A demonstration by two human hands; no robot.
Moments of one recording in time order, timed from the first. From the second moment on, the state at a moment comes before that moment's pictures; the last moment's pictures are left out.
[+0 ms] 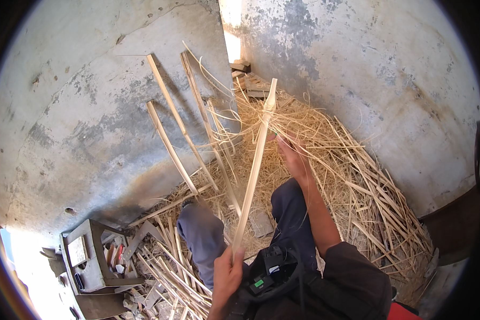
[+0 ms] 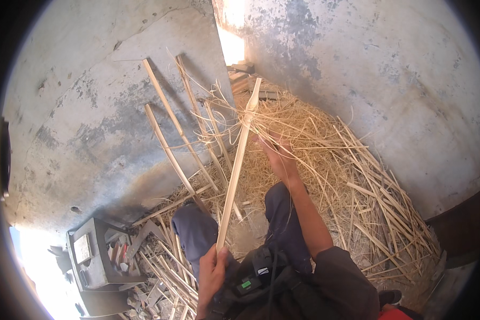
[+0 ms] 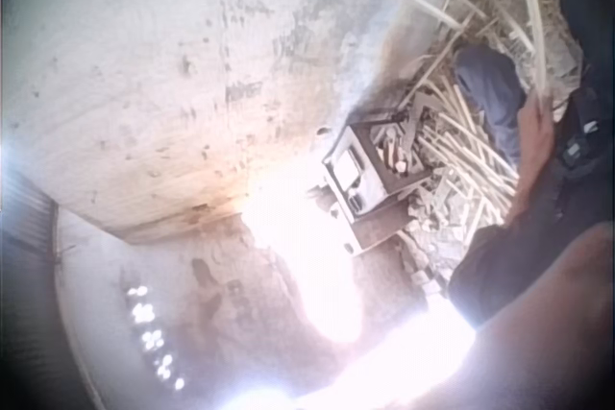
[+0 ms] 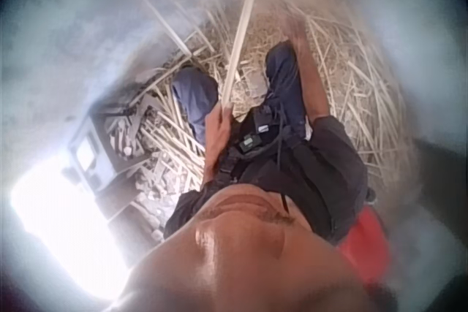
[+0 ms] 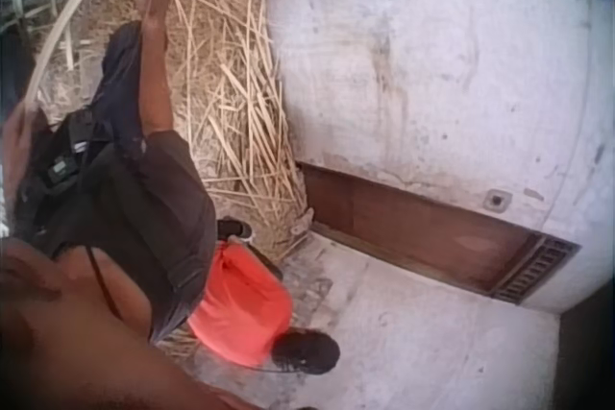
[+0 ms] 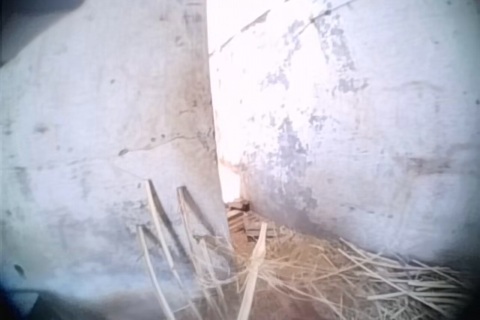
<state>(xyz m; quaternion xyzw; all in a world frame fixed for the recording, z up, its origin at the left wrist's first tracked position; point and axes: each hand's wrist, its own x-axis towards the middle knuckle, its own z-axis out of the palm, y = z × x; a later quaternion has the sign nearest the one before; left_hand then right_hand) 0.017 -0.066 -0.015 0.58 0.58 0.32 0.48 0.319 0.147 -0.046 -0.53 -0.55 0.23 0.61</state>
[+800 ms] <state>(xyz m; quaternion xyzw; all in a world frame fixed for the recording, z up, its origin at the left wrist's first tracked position) 0.012 -0.032 -0.027 0.52 0.50 0.31 0.62 0.236 0.062 -0.011 -0.34 -0.47 0.58 0.58</state>
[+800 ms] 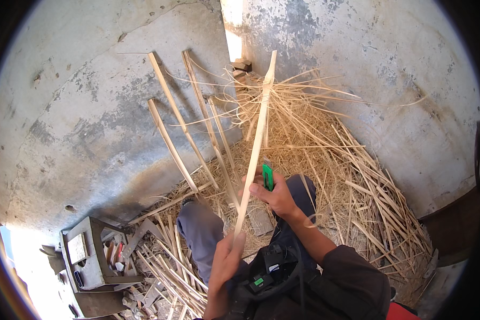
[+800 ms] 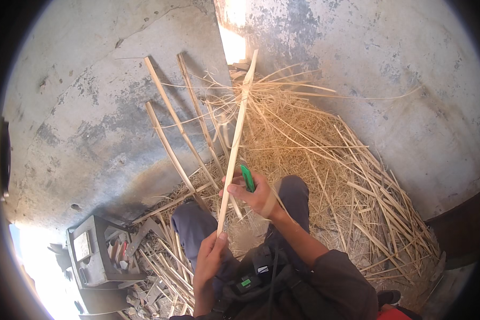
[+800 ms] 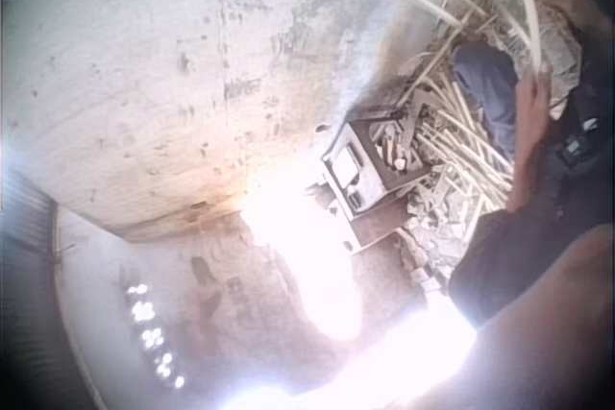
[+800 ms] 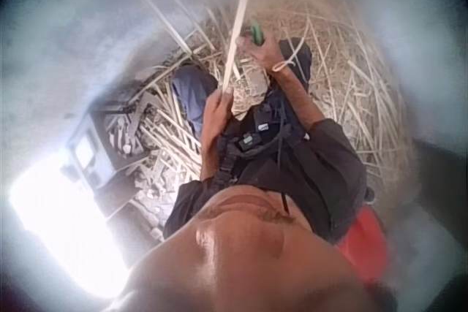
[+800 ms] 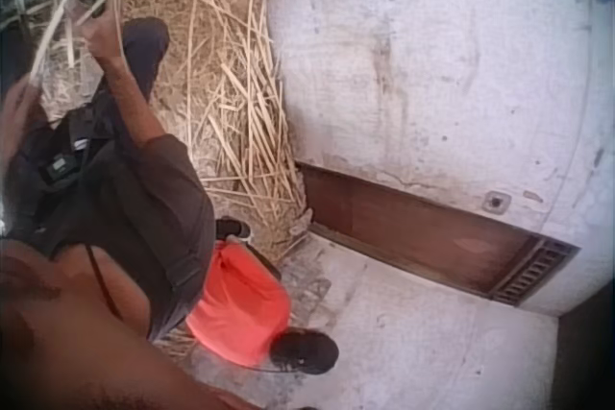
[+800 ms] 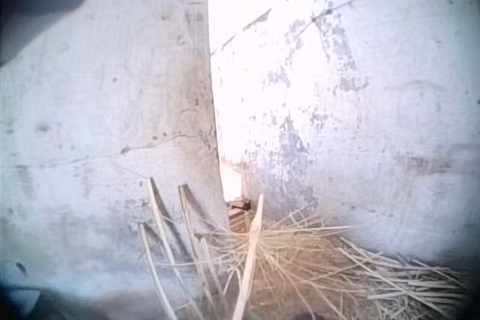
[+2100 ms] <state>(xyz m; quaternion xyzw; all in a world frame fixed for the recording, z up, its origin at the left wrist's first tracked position) 0.035 -0.011 -0.008 0.58 0.52 0.45 0.44 0.232 0.043 -0.036 -0.40 -0.76 0.14 0.50</state>
